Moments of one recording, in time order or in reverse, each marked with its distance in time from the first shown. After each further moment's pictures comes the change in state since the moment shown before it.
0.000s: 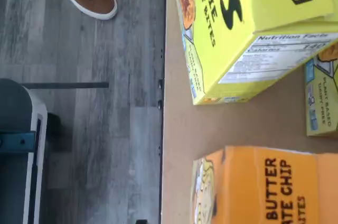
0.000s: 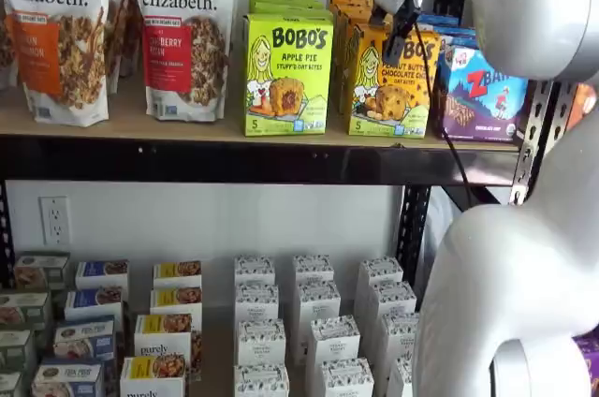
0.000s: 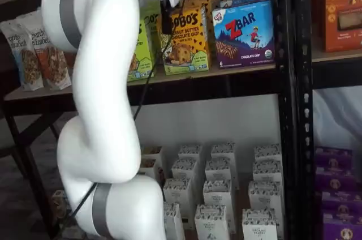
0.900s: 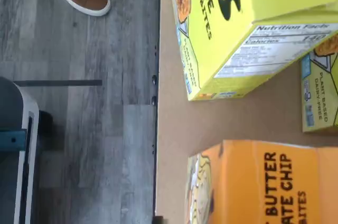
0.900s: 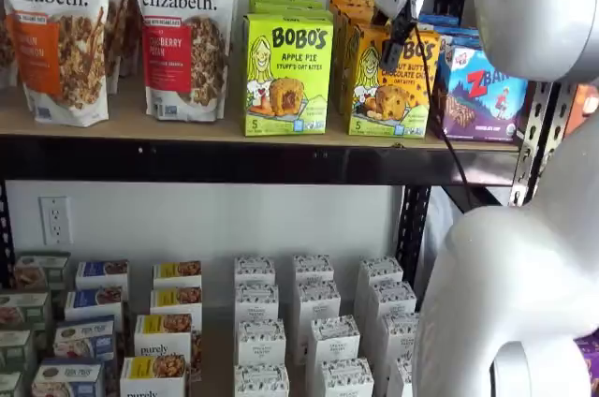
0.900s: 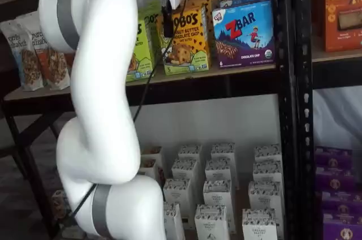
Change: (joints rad) arm -0.004 -0.021 0.041 -0.002 -0.042 -0.008
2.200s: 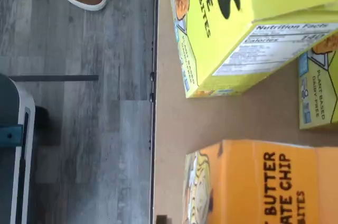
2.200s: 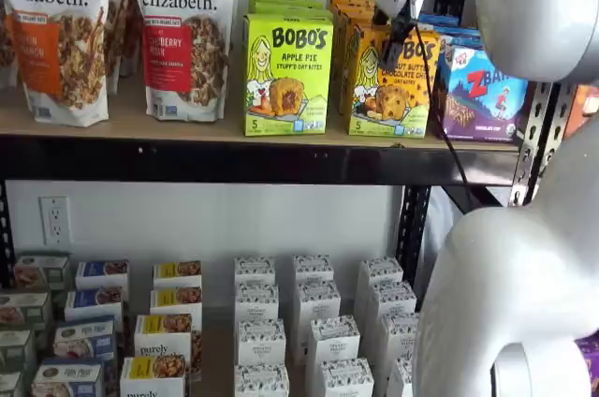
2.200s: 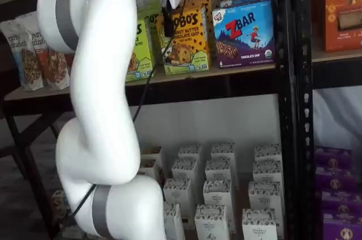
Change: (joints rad) arm 0.008 -0.009 0.007 -0.016 -0.012 0.005
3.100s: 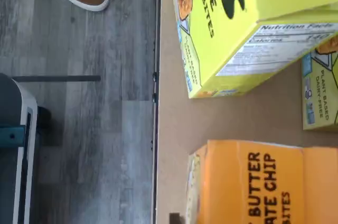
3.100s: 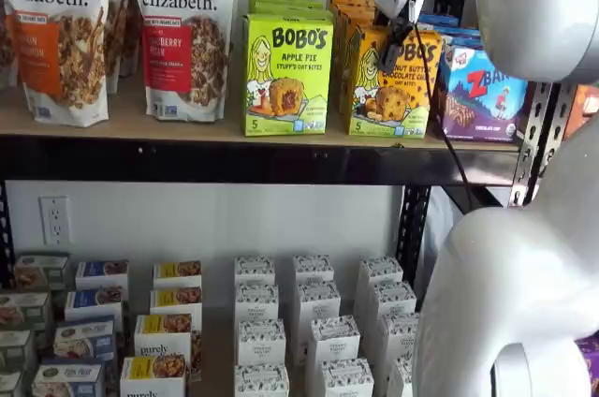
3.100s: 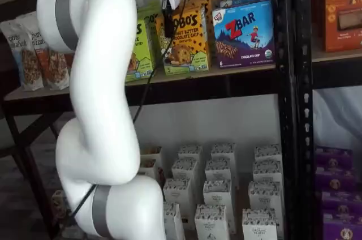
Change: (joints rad) arm 0.000 -0.002 0.004 0.001 0.003 0.000
